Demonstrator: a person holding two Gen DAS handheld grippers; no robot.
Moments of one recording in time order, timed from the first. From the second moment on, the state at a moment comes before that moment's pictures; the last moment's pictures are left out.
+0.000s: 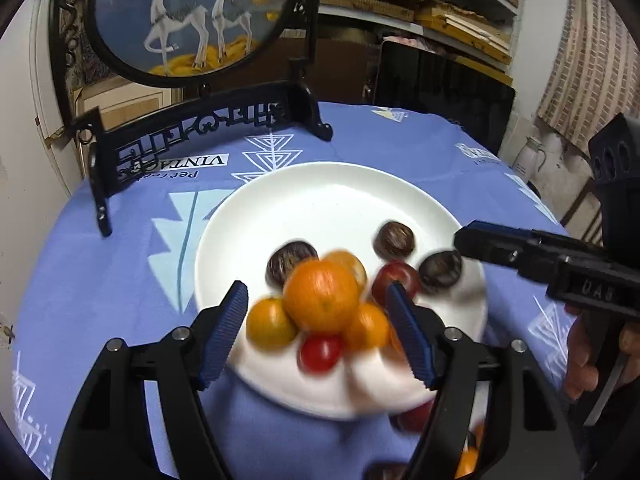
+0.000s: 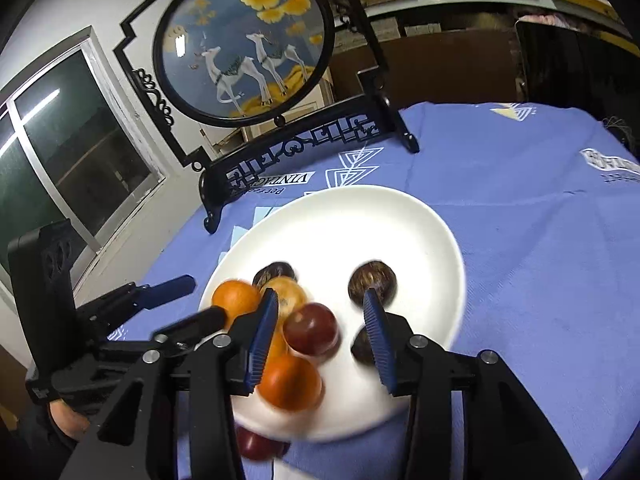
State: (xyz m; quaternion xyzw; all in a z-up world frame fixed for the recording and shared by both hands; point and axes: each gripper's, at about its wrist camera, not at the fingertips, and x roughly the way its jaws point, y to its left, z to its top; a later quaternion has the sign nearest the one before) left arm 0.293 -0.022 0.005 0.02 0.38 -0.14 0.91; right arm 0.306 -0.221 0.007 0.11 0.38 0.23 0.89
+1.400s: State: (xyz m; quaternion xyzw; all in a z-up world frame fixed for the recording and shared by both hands) left arm 0.112 -0.030 -0.035 0.03 0.41 -0.20 0.89; right arm 0.114 -0.251 -0.041 0.02 0.43 0.18 0.88
